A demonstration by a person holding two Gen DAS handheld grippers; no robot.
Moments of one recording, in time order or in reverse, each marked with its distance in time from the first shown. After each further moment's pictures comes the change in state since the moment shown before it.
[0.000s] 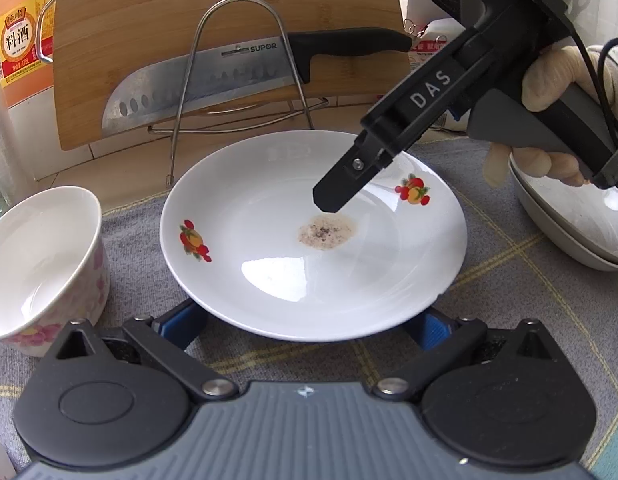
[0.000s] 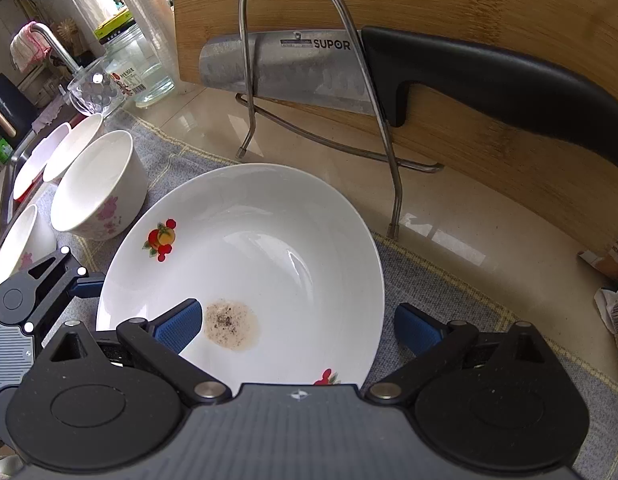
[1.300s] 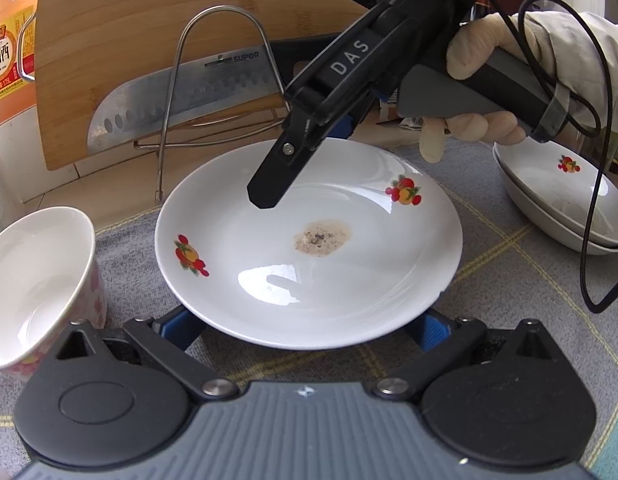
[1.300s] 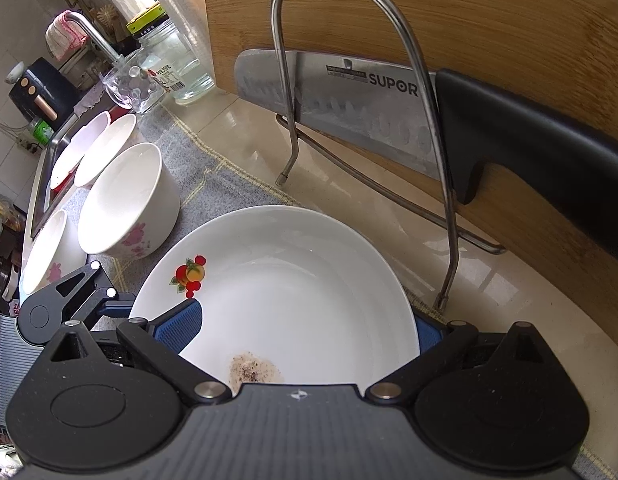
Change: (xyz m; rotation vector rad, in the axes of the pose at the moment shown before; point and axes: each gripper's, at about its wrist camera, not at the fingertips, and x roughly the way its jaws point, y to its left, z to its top) left arm -0.006 0.002 -0.003 0.065 -0.025 -0.043; right arm 0.019 0.002 0.039 -0.078 0.057 0.144
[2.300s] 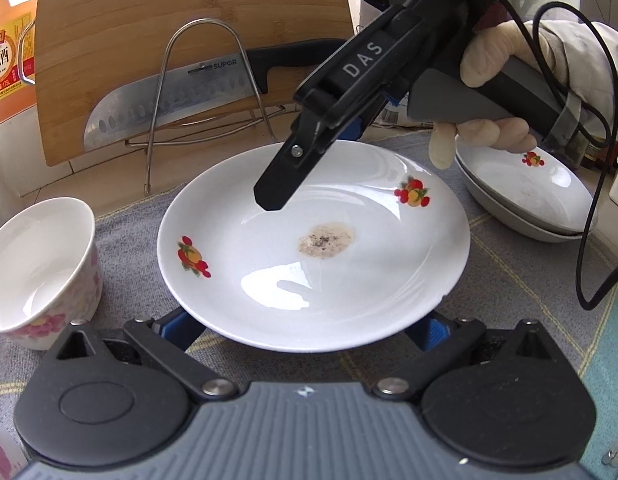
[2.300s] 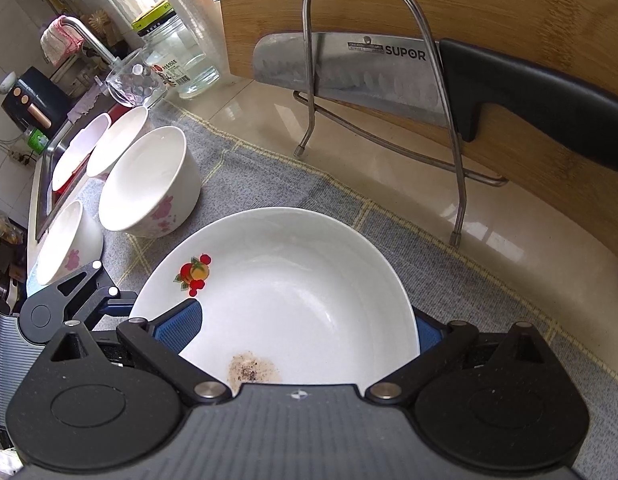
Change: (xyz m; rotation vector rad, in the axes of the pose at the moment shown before) left arm -0.021 -0.006 -0.003 0.009 0.011 -0.048; right arm -0.023 0.022 -0.031 0.059 -0.003 -0.023
